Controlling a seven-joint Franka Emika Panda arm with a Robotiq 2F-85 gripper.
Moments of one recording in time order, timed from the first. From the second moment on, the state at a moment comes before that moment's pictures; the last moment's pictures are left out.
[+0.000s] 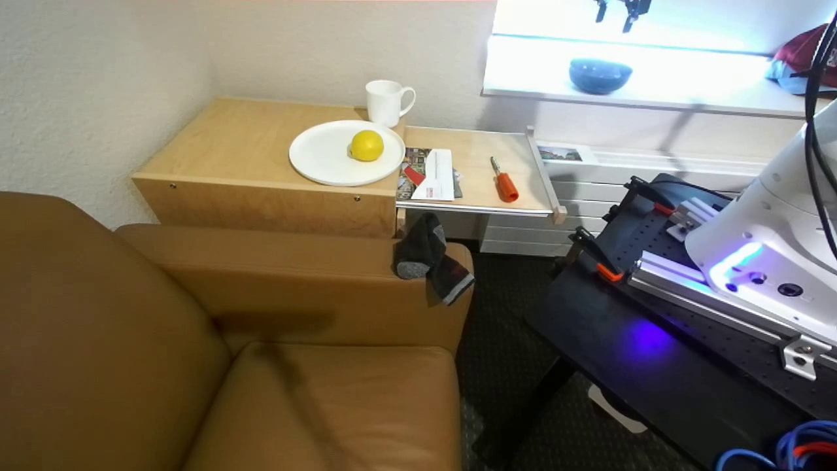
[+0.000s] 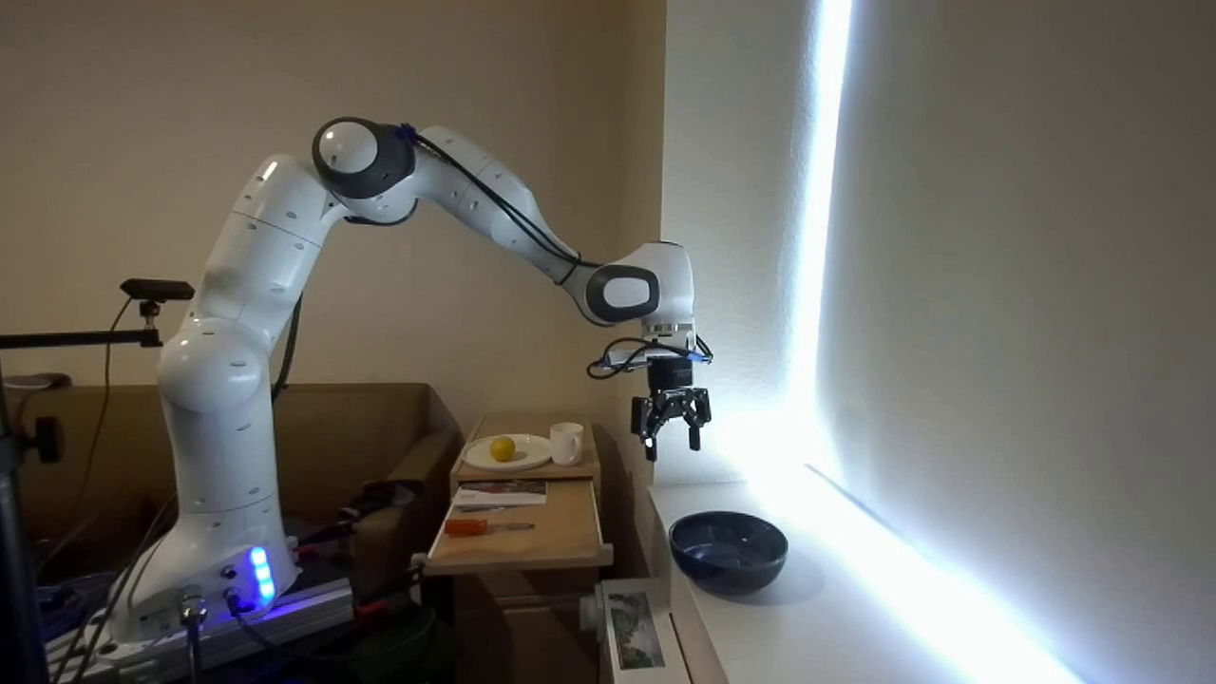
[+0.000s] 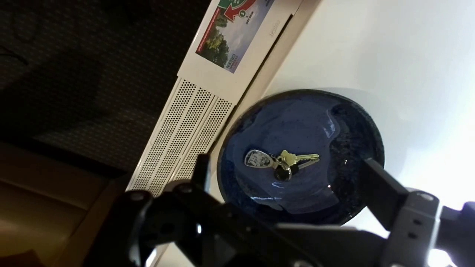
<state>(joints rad) -0.30 0.42 -0.43 -1.84 0.06 2.28 1.13</state>
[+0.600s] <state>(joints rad) -0.34 0.52 -0.44 -1.87 0.10 2.34 1.26</state>
